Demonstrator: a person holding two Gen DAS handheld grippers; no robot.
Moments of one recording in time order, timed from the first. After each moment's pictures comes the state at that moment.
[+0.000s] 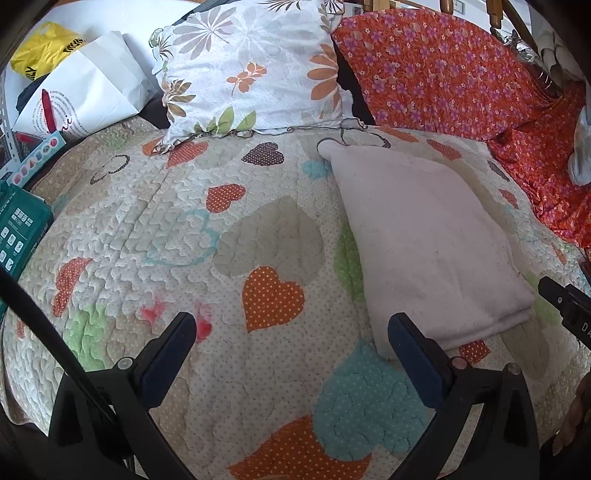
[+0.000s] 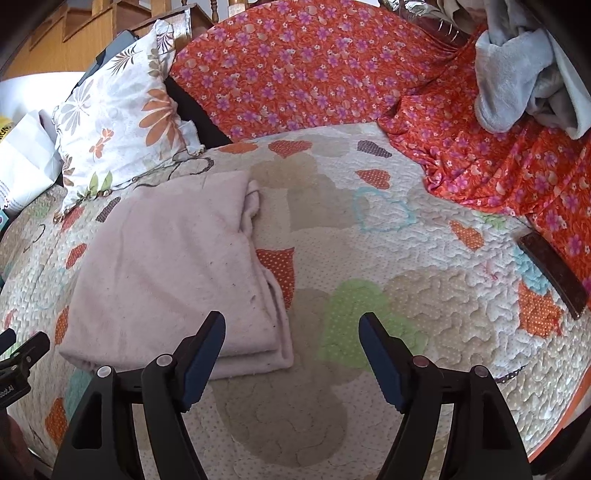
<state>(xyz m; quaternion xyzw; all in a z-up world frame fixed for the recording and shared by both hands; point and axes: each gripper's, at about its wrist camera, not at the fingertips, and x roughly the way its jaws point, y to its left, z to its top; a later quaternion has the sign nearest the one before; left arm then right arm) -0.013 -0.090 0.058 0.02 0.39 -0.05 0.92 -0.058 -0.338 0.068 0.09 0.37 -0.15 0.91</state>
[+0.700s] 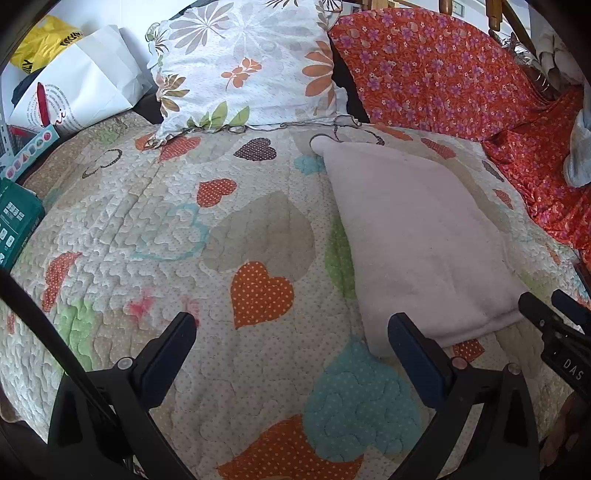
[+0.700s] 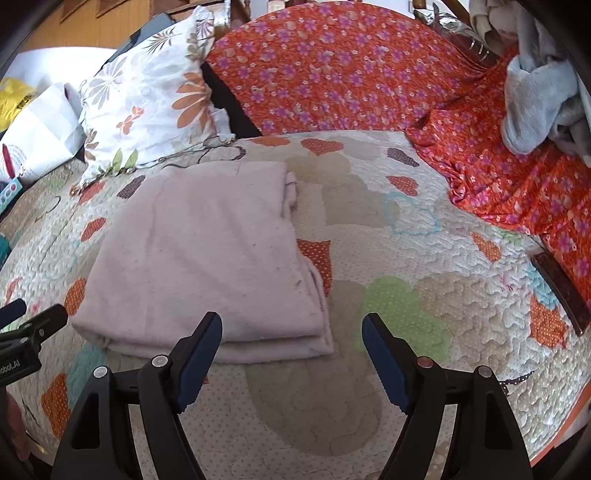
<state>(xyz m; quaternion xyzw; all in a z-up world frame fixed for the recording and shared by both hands) -0.012 -0.092 0.052 0.01 0.40 -0.06 0.92 -0.058 -0.304 0.063 0.05 0.38 -0.11 0.92</state>
